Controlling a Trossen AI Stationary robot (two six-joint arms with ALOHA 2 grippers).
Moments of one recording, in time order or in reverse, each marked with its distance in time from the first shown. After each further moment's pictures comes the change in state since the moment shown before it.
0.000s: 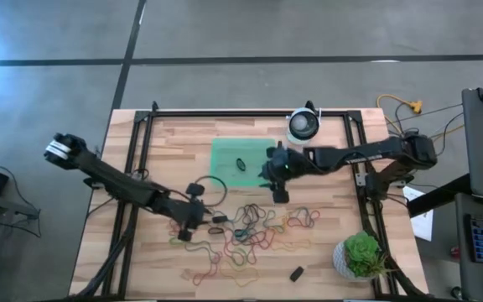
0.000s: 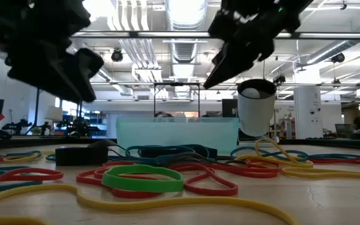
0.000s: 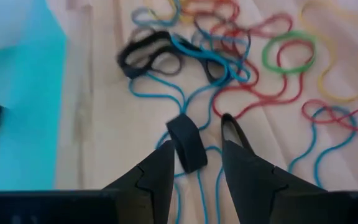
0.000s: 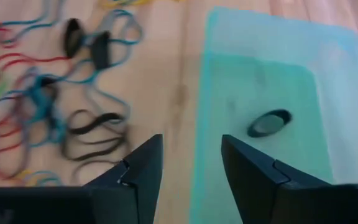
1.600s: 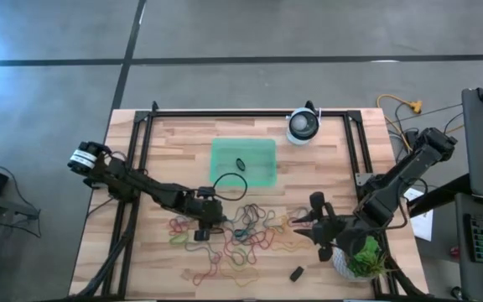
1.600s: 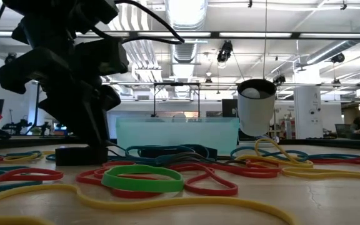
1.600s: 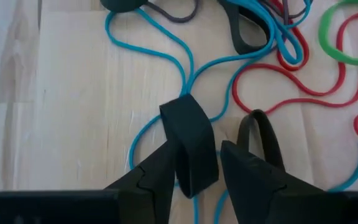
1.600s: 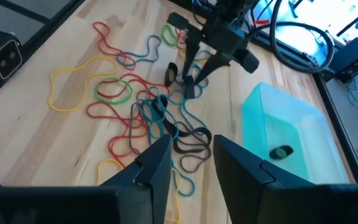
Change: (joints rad) left arm 0.119 0.296 0.164 -0.073 0.167 -0.176; right arm 0.810 -0.257 -0.063 -0.175 0.737 0.270
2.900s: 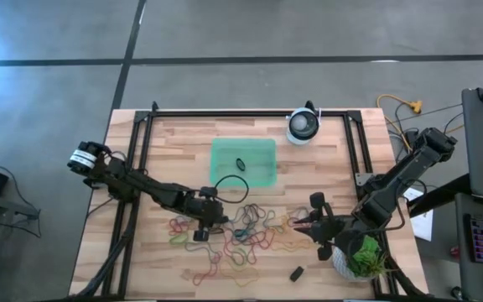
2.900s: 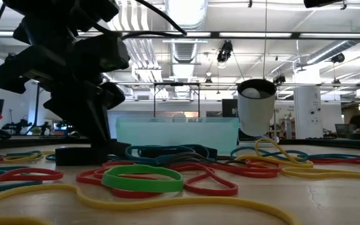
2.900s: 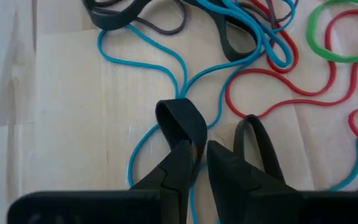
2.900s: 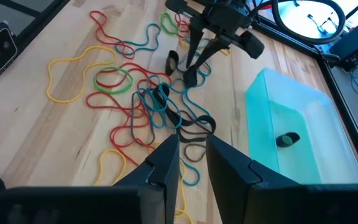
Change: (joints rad) left arm 0.000 -0.002 0.001 0.022 0.019 0.077; right arm 0.000 0.001 -0.038 0.010 -0.001 0.050
